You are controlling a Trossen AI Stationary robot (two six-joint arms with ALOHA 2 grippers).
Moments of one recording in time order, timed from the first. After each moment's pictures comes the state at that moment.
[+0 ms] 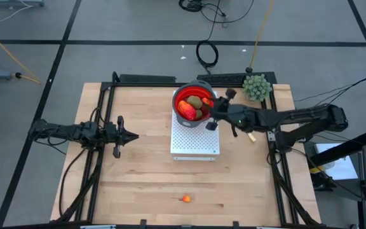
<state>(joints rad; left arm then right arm) -0.15 0.05 0.05 -0.06 -0.16 -0.07 -0.01 1.25 0.97 -0.04 0.68 -0.28</state>
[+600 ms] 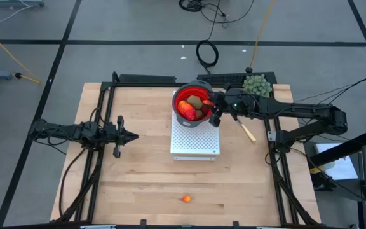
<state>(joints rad) -0.15 0.05 0.05 -0.06 -0.16 -0.05 -0.21 1.25 1.03 -0.28 0.26 -0.03</state>
